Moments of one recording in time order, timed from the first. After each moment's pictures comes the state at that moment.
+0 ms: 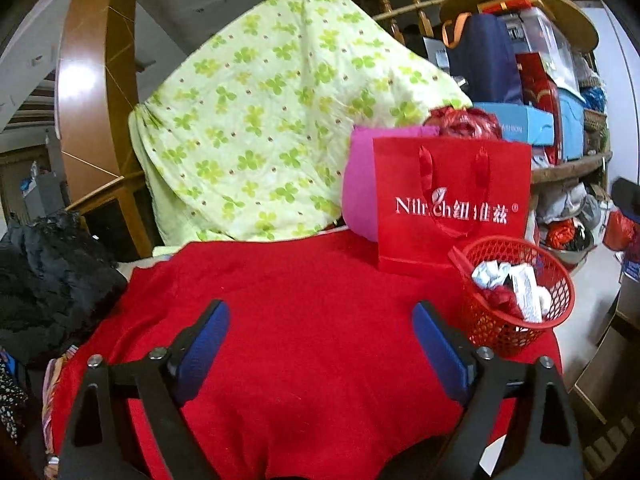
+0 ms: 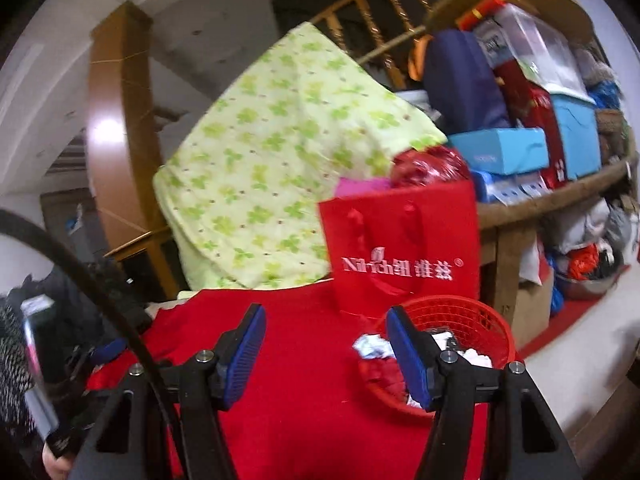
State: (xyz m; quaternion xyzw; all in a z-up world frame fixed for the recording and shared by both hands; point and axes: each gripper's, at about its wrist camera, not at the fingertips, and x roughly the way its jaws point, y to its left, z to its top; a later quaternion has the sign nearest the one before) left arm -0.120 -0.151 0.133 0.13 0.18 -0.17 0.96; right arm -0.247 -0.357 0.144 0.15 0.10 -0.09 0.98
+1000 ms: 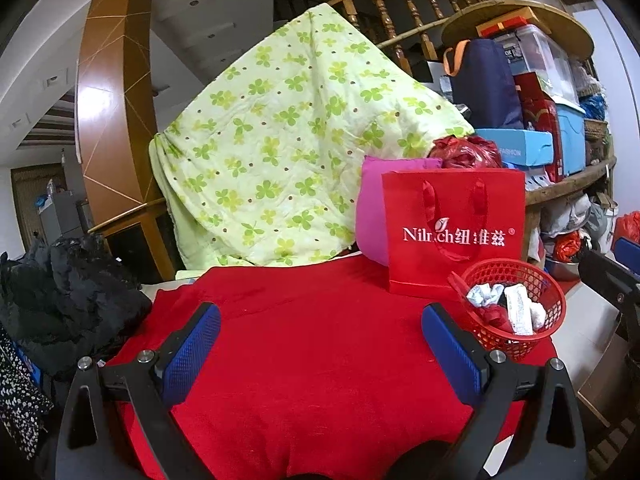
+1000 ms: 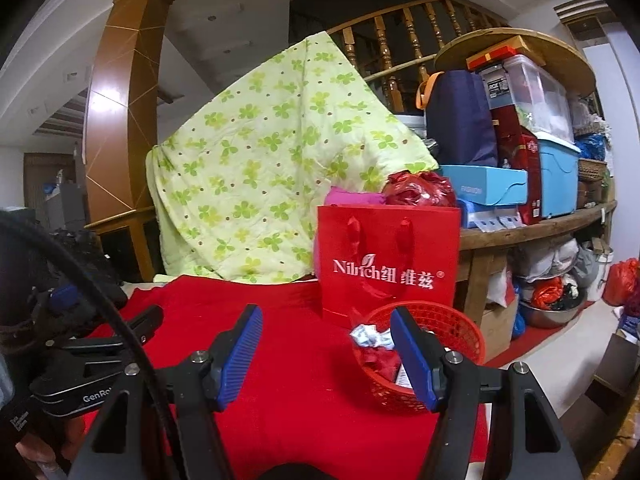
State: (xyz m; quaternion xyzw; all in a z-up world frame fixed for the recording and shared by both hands) left arm -0.163 -0.134 0.169 0.13 0.13 -0.15 0.97; right arm -0.273 -0.283 0.156 0.08 0.11 -0.15 0.98
